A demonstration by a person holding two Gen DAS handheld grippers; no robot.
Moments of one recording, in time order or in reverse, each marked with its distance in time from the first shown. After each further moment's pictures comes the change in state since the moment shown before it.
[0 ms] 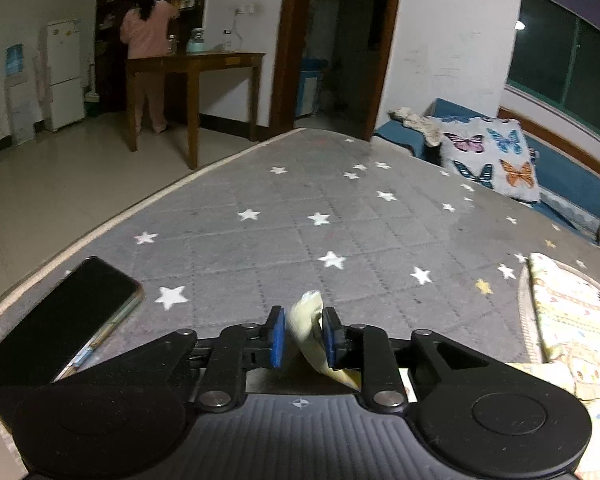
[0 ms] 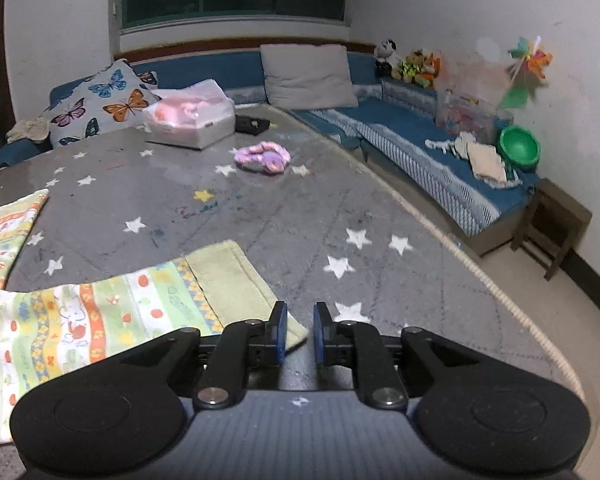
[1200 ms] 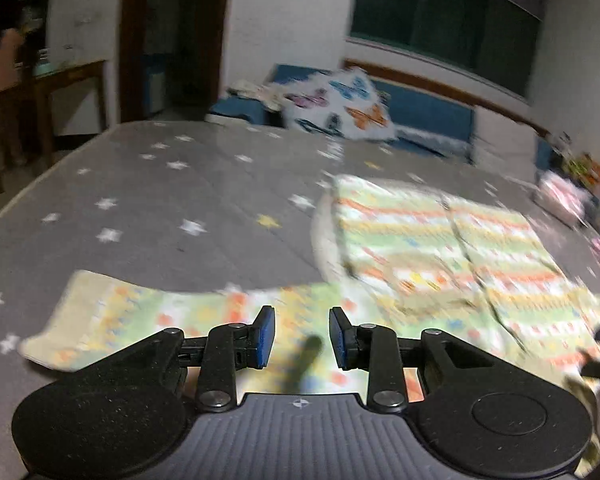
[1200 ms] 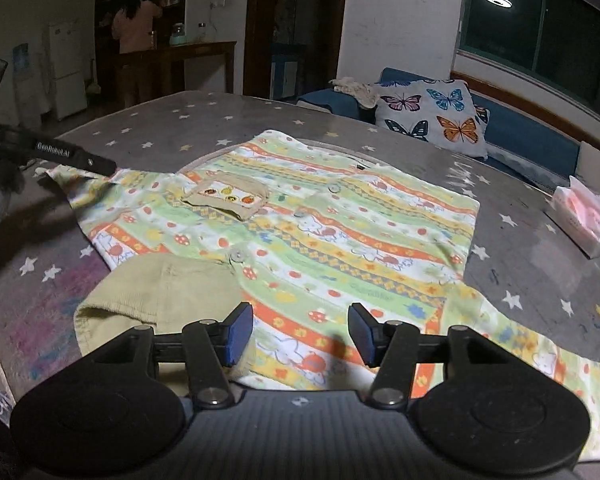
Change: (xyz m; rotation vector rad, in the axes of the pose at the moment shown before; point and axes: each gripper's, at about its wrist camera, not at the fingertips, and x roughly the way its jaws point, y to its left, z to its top) left arm -0.022 -0.096 -0.039 0.243 0.046 -0.335; right arm -0.109 0.218 -0.052 -0.631 -0.055 0.715
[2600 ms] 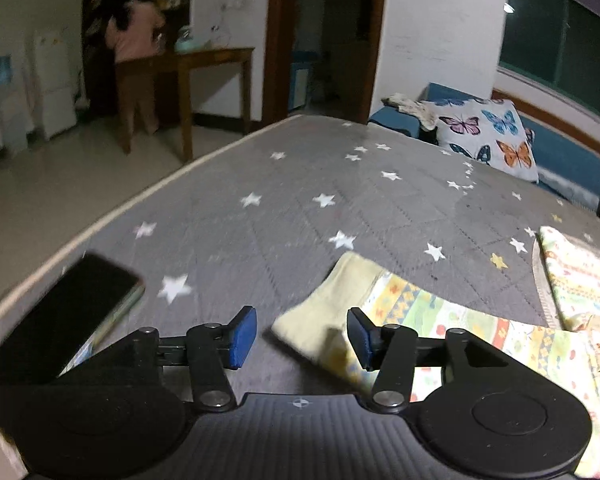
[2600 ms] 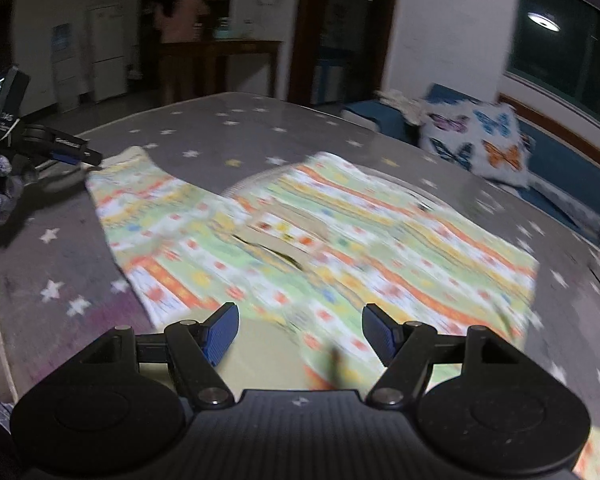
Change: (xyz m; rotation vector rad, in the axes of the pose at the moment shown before) left arm -0.002 0.117 -0.003 -0.218 -0.014 0.306; right arm 0.029 0.046 0.047 -0.138 -0.007 0.100
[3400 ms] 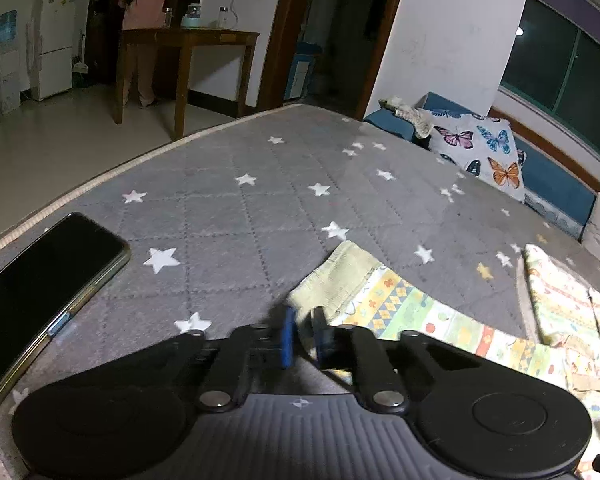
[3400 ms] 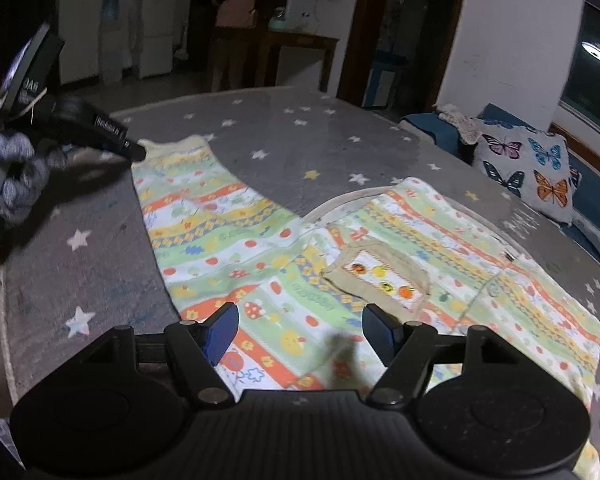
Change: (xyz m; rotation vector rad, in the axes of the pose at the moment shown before) left arm 0.001 0.004 -0.001 -0.086 0.007 -0.088; right arm 0.040 0.053 0.028 -0.096 0.009 0.069
